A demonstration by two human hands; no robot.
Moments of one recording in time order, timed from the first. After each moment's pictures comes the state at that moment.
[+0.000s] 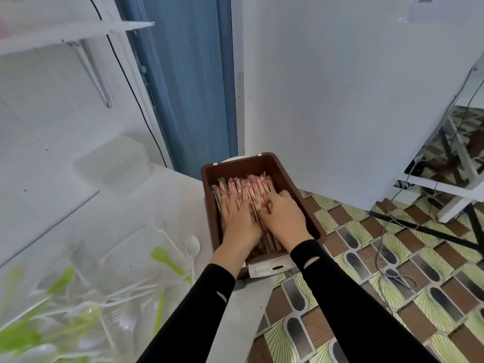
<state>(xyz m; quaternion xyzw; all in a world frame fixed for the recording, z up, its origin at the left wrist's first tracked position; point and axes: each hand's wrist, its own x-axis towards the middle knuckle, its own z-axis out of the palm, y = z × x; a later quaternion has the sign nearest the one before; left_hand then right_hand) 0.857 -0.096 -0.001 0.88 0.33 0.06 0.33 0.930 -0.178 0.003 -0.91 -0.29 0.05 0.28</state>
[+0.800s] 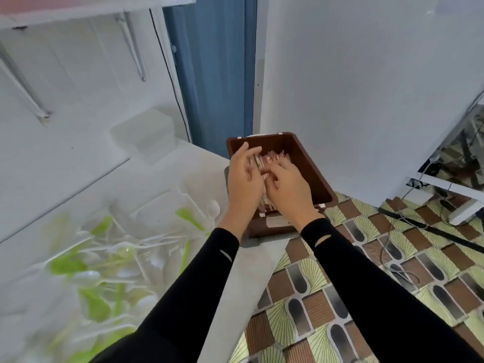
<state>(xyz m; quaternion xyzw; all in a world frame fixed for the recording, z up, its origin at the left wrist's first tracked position) 0.800 -0.105 0.033 0.73 0.23 0.39 0.51 0.871 -0.187 0.028 -0.82 -0.43 -0.10 0.37</state>
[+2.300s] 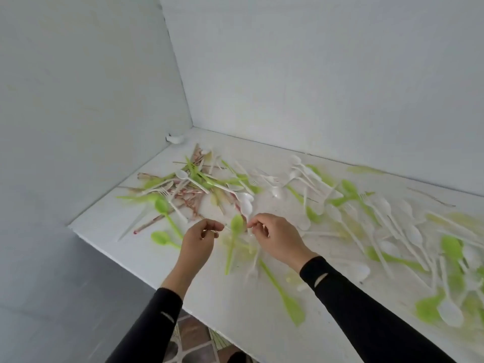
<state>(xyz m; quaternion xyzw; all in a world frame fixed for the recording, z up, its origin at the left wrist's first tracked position) -0.331 -0.277 -0.048 0.28 0.78 0.51 0.22 -0.169 -0.149 -0.033 -0.29 -0.87 0.35 0.17</state>
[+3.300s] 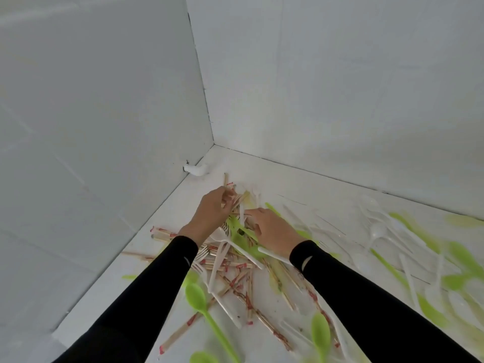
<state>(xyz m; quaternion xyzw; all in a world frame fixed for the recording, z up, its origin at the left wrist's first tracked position) -0.629 -0.094 -0.040 0.48 0.80 0.30 0.19 -0.458 -0.021 -0.061 -0.28 -0.92 0.26 0.02</state>
